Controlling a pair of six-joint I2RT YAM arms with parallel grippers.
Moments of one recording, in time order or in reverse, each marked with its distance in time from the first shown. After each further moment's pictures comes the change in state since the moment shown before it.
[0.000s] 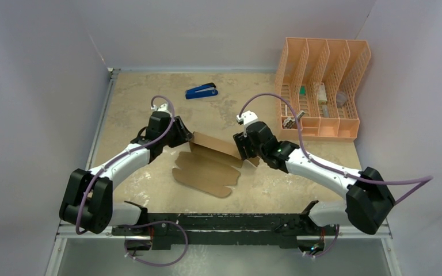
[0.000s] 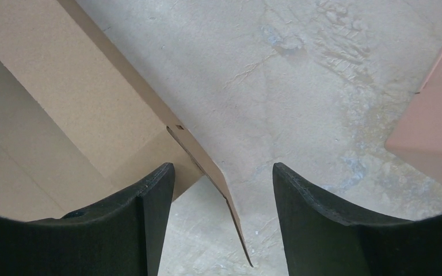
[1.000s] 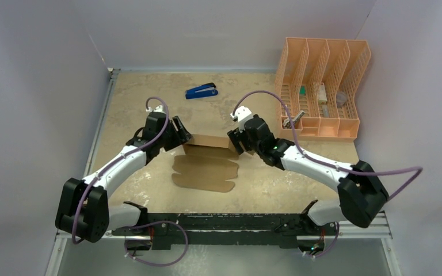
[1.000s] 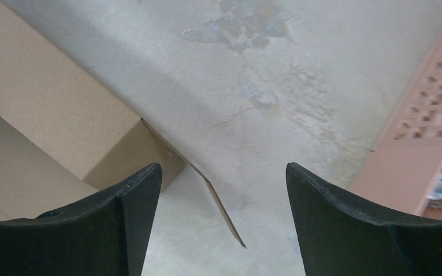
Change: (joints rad) left arm 0.006 -0.072 0.006 -0.115 -0.010 -0.066; right arm -0.018 0.119 0.005 0.206 0.008 -0.181
